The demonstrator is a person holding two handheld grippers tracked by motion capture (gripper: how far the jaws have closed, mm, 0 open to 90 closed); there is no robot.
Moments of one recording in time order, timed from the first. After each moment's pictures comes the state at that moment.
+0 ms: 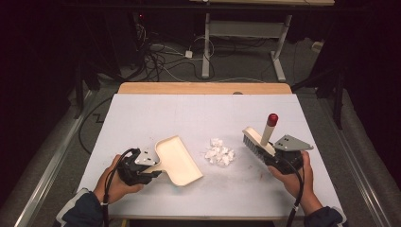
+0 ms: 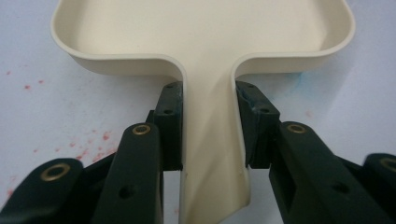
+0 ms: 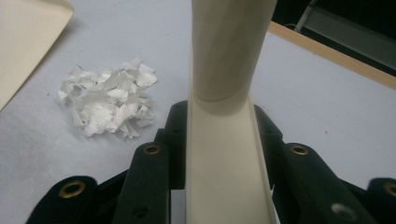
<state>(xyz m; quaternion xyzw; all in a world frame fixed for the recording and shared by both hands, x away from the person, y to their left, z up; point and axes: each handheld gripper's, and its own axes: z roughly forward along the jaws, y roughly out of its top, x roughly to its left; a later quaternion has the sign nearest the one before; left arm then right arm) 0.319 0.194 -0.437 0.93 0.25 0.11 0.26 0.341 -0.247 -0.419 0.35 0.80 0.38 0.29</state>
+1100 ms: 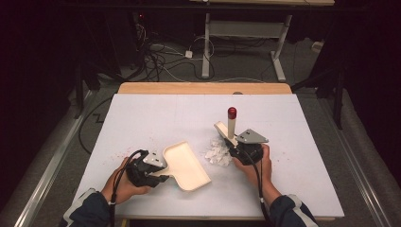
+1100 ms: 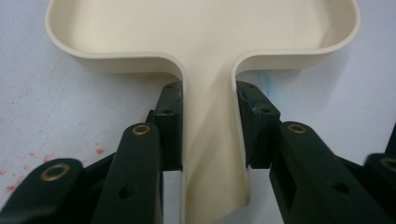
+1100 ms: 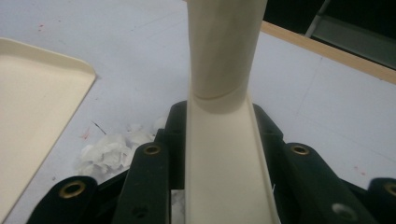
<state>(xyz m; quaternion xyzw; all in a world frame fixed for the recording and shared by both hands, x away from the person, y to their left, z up) 0.324 0.178 -0.446 0.93 0.25 0.05 0.26 0.378 -0.156 -0.453 0.36 0.79 0.41 0.29</state>
